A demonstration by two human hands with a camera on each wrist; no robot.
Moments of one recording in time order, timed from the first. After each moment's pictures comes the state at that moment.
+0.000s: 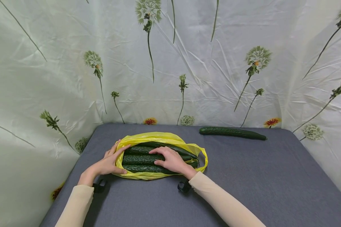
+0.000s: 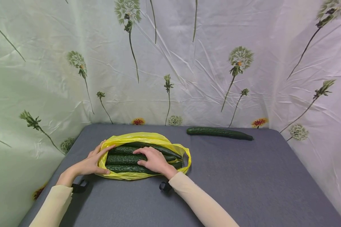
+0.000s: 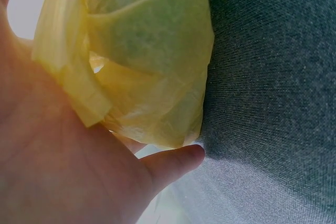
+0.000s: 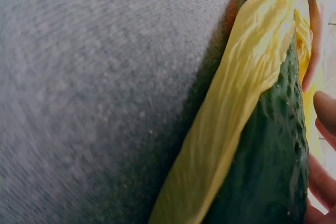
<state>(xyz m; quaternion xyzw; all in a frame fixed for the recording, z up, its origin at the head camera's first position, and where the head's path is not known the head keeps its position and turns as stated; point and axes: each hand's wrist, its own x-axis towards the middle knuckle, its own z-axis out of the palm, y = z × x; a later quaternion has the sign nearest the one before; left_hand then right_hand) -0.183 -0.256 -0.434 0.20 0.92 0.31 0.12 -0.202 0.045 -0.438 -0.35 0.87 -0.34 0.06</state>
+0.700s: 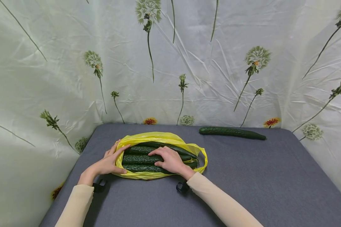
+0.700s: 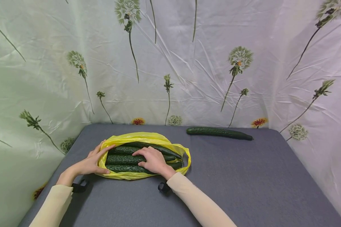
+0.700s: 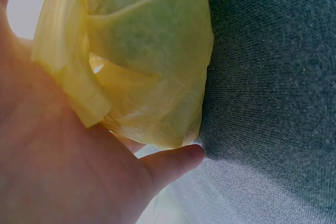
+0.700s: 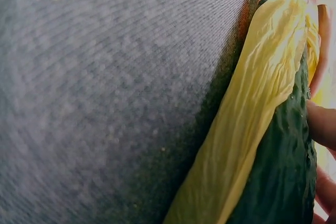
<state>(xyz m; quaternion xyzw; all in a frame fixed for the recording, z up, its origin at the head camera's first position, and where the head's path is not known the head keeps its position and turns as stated) -0.183 -0.256 -0.436 0.20 0.92 0.31 0.12 -0.201 0.040 -0.443 -0.36 0.89 -0.27 0.01</state>
